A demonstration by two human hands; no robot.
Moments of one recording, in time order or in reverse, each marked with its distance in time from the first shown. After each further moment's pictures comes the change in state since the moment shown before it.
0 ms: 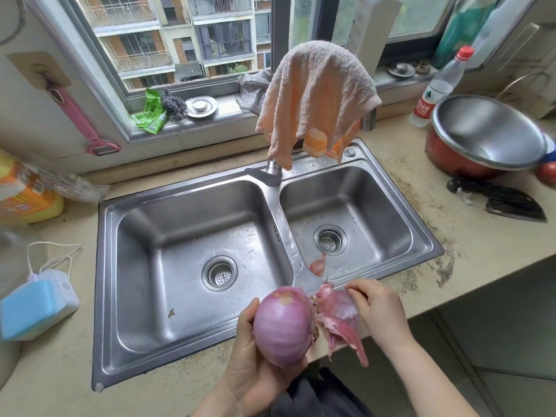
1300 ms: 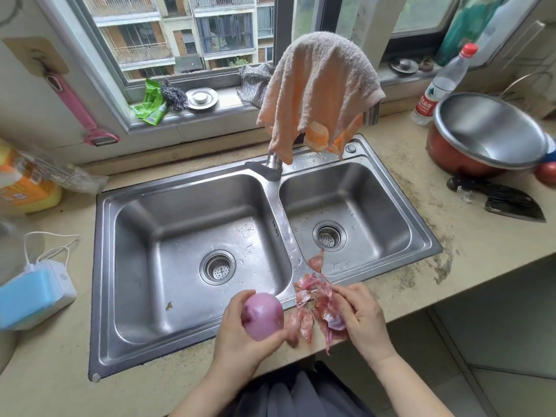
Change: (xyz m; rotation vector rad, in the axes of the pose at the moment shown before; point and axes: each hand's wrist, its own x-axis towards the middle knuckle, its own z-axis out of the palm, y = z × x) left_hand 0.008 0.010 -0.049 1.386 0.632 0.726; right_hand -0.019 0.014 0.033 0.241 0.064 -0.161
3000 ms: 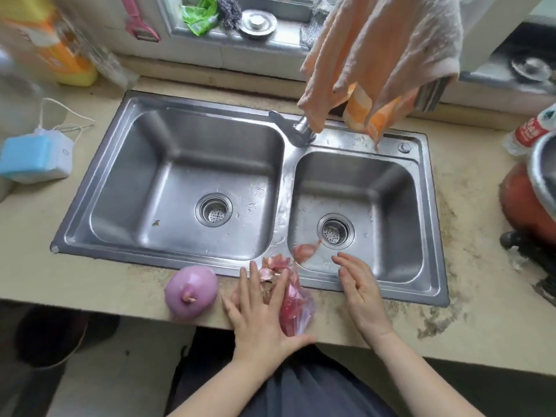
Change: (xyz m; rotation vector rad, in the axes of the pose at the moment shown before) left_hand -0.005 0.002 0.180 0.739 0.094 -0.212; right_hand 0.100 0.086 -0.049 0.082 -0.445 -0.042
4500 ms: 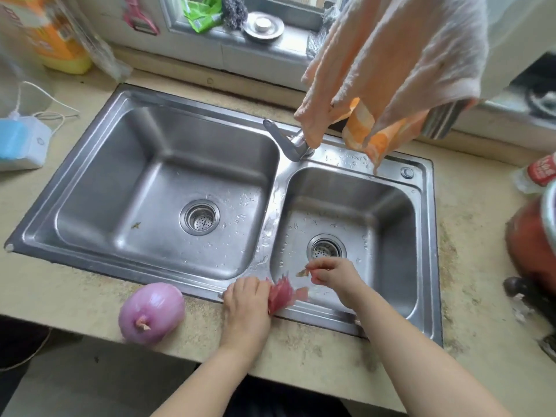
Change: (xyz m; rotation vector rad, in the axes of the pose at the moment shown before) left_hand 0.069 0.026 0.004 -0.073 0.205 0.007; right_hand 0.127 0.046 0.006 0.264 -0.369 0.457
